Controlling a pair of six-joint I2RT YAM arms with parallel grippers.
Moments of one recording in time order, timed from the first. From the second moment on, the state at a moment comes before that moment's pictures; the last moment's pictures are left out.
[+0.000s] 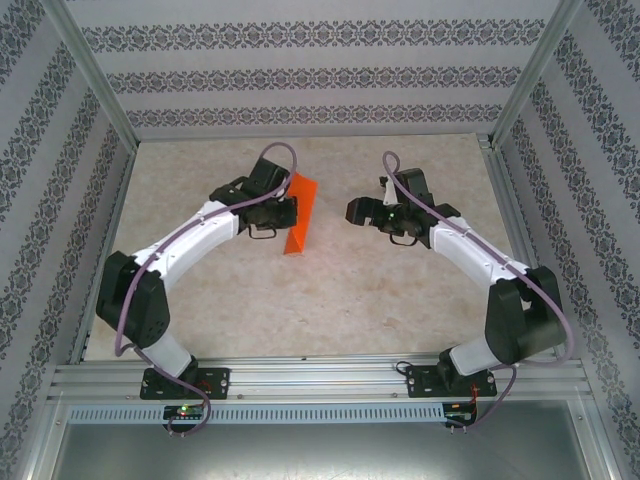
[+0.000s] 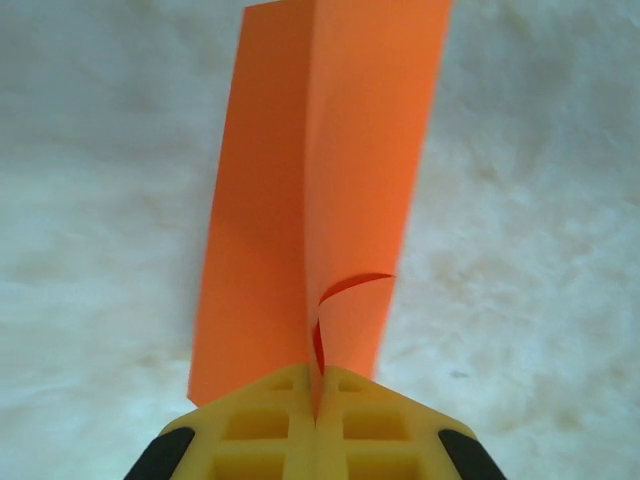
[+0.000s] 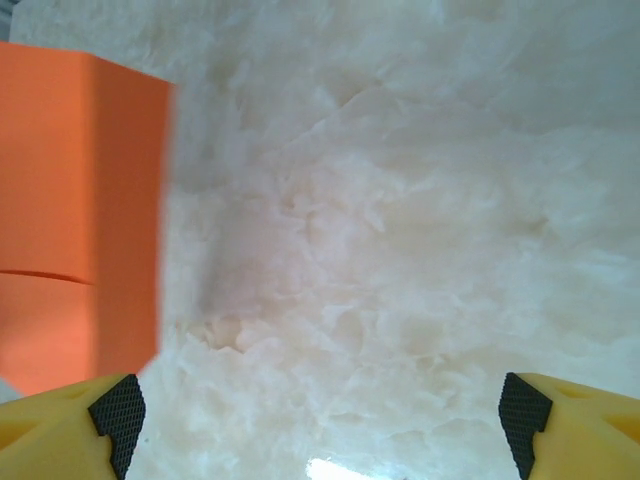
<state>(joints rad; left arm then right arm) -0.50 1.63 1.39 -0.72 0.03 -0.51 0.32 1.47 1.03 -0.37 -0.32 0.53</state>
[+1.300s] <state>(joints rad) -0.69 2.06 1.45 -0.84 -0.35 -0.49 0.24 1.50 0.97 -0.40 -0.25 0.63</state>
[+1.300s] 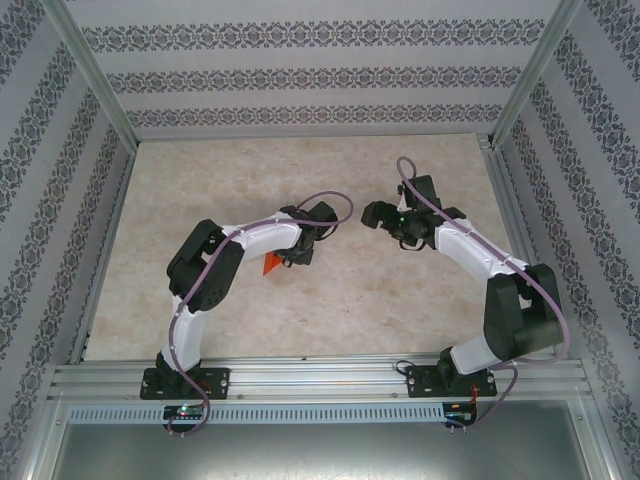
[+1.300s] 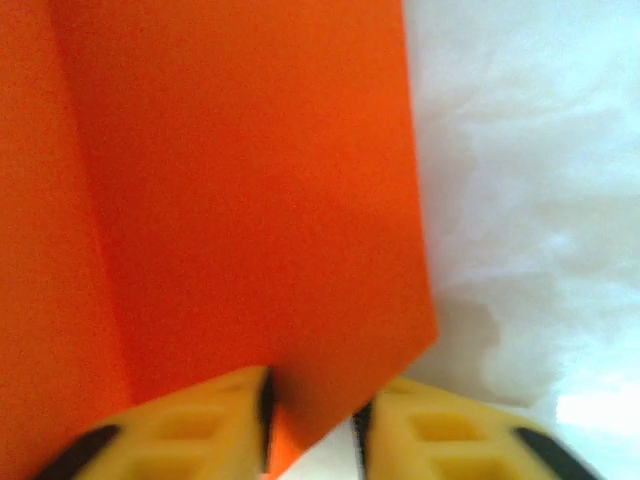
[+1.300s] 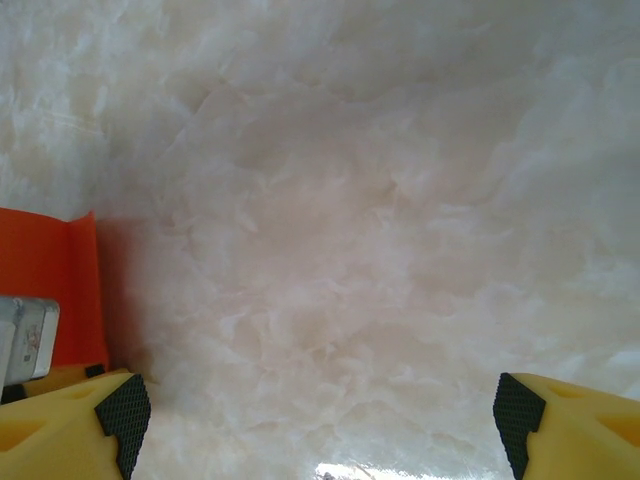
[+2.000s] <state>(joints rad) -0.48 1.58 1.20 -0.61 0.04 -0.58 0.48 1.67 1.16 -0.39 -0.31 0.59</state>
